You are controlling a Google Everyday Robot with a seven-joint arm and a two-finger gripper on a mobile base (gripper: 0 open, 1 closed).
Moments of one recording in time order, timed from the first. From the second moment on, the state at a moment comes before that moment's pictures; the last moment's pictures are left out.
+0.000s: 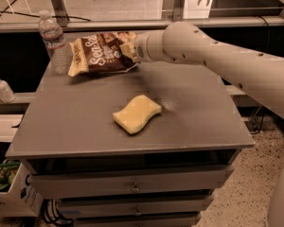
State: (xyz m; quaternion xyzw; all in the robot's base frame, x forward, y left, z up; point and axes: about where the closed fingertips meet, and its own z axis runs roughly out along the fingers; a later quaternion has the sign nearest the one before) arm 0.757 0.036 0.872 -0.30 0.78 0.19 0.52
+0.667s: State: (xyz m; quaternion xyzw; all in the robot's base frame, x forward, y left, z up) arm 0.758 0.030 0.869 -0.30 0.78 0.18 0.51
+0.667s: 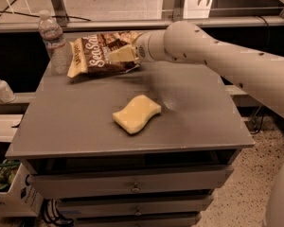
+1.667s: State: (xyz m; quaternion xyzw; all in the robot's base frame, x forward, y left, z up) arm 0.755 -0.015 0.895 -0.33 0.77 0.20 0.52
